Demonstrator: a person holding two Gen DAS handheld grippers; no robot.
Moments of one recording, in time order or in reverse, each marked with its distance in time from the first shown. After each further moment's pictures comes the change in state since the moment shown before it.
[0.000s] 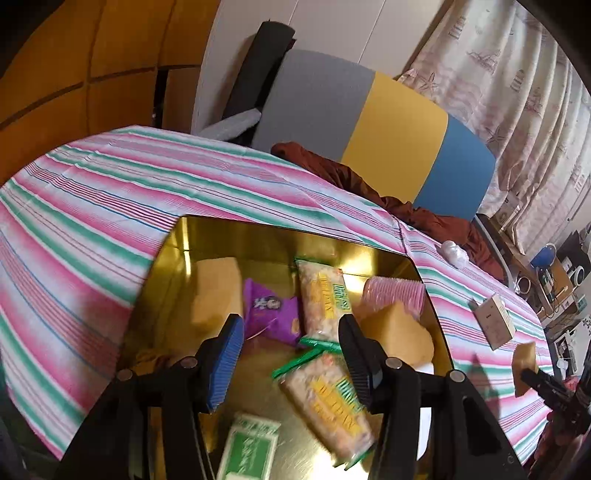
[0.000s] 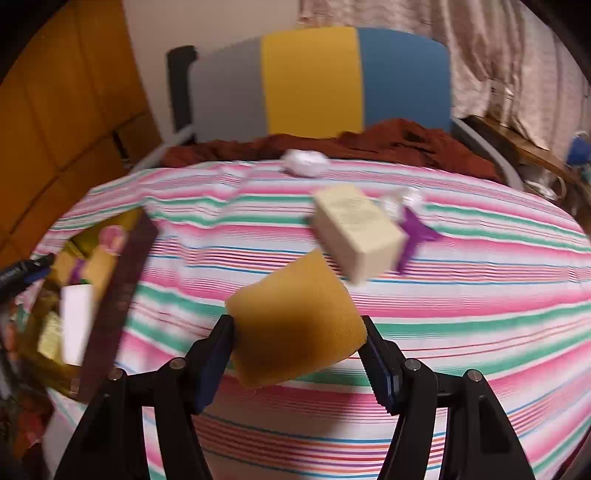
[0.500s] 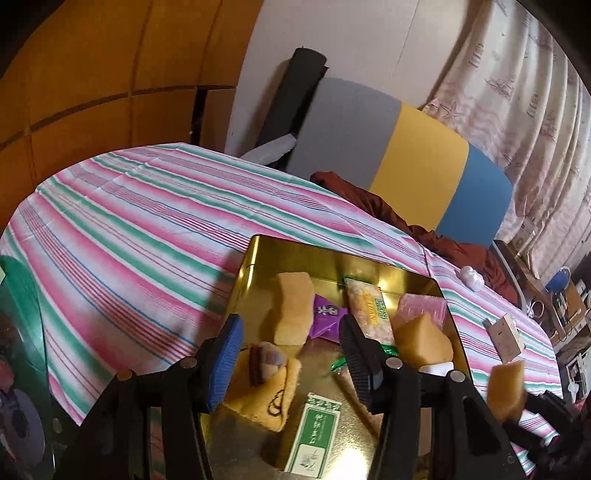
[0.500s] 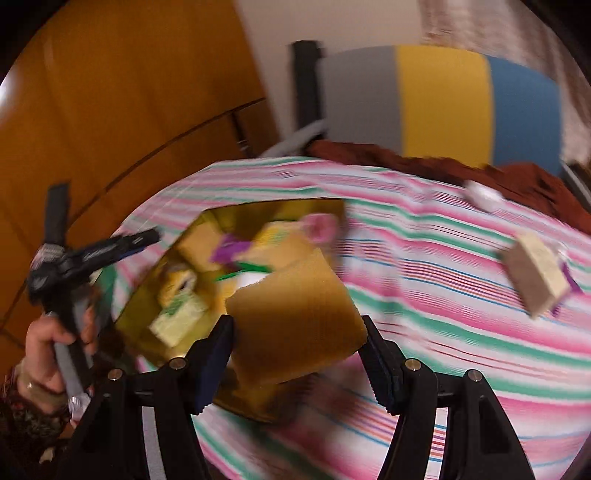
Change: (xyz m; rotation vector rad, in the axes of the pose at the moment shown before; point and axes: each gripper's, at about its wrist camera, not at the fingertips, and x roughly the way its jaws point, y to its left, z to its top) left arm -0.044 0.039 -0.004 -0.065 -0.085 0.079; right arm -0.013 0.186 -0.017 -0.268 0.002 0.336
